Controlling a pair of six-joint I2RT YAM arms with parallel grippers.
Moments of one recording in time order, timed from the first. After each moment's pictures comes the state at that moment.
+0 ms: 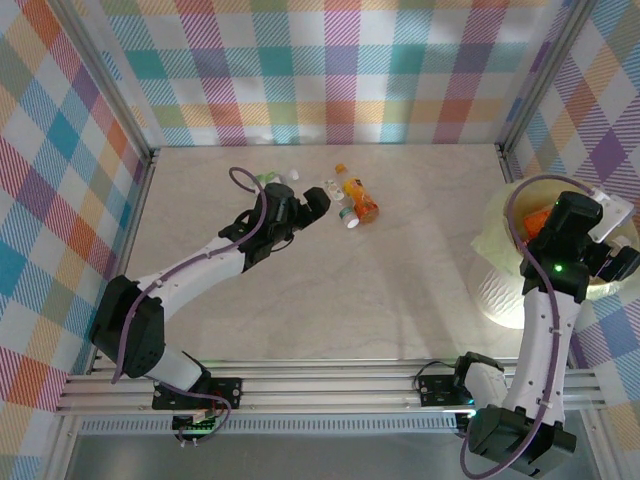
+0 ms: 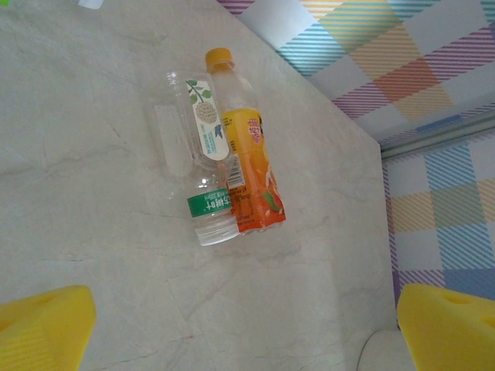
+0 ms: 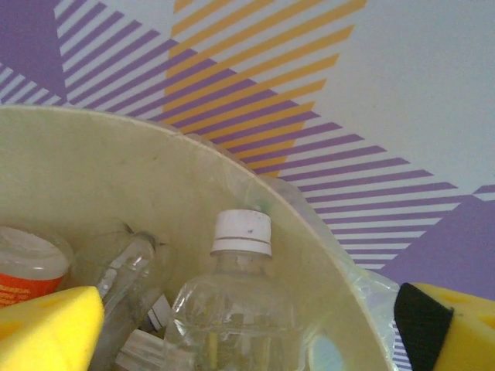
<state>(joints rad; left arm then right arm) -0.62 1.50 1.08 -0.10 -0.10 -0.99 -0.37 0.91 1.08 -0.61 0.77 0.02</state>
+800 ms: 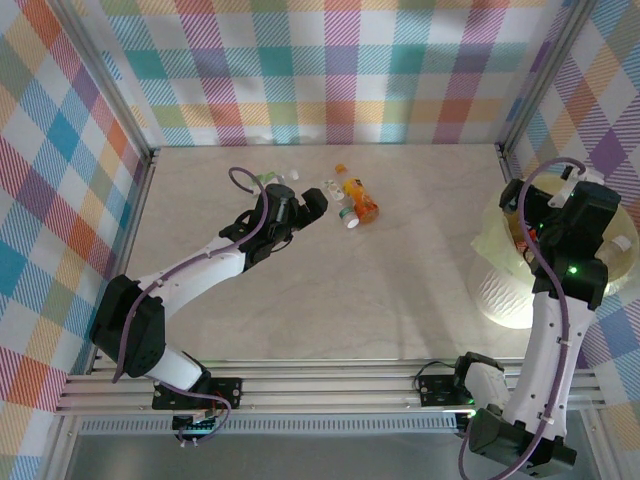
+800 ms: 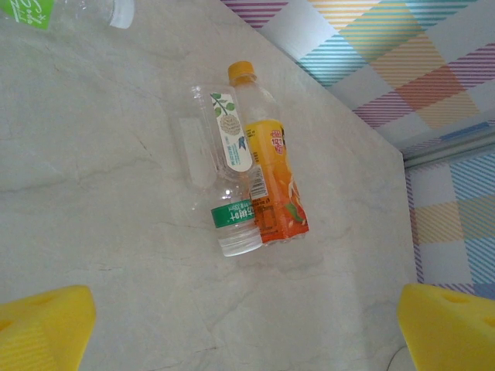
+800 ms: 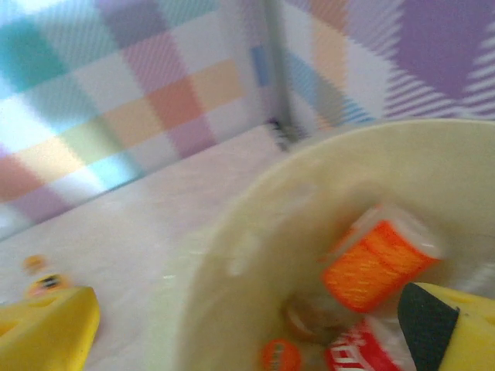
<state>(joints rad) -0.62 1.50 1.08 -0.12 -0.15 -0.97 -0.36 0.91 1.28 -0.77 -0.14 0.19</state>
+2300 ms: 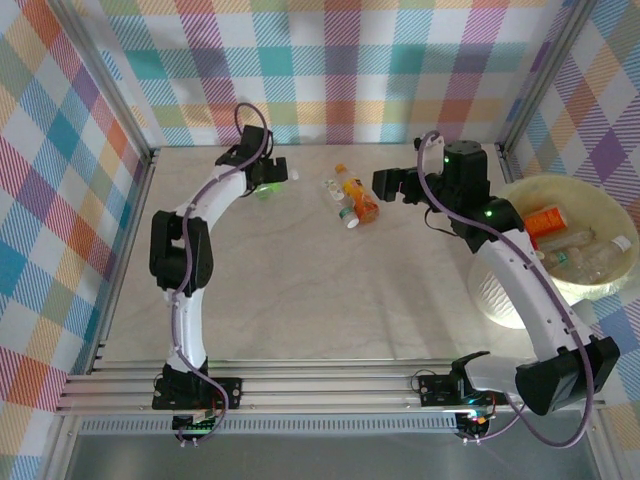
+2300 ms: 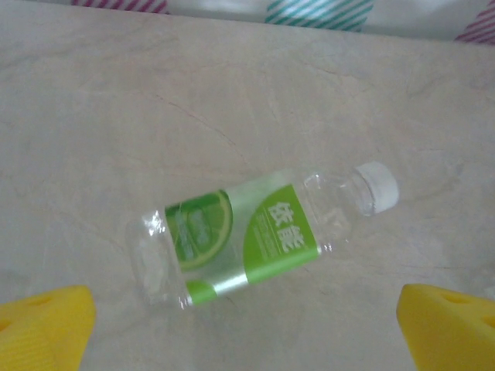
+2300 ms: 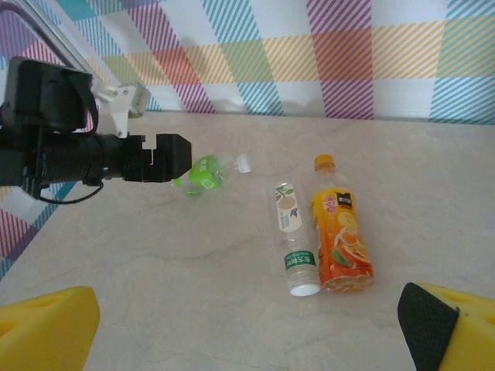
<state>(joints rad) -0.25 2.16 1.89 -0.58 -0.19 -0.26 0.35 1.24 1.34 -0.52 -0.22 0.24</state>
